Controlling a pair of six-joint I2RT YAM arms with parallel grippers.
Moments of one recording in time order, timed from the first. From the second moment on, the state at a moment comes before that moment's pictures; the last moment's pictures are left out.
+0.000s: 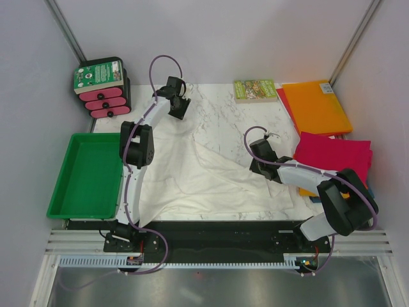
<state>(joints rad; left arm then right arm) -0.27 2.49 2.18 -0.66 -0.04 0.21 0.52 1.48 0.69 -0.13 0.34 0.75</state>
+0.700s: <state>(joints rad) -0.27 2.43 2.11 -0.71 -0.01 0.22 0.52 1.47 0.69 -0.14 0.34 0.75</state>
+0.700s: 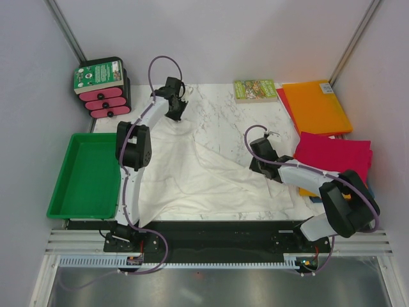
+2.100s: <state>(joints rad) -0.22 2.63 2.45 -0.78 -0.02 0.16 0.52 1.44 0.70 -0.14 0.34 0.74</state>
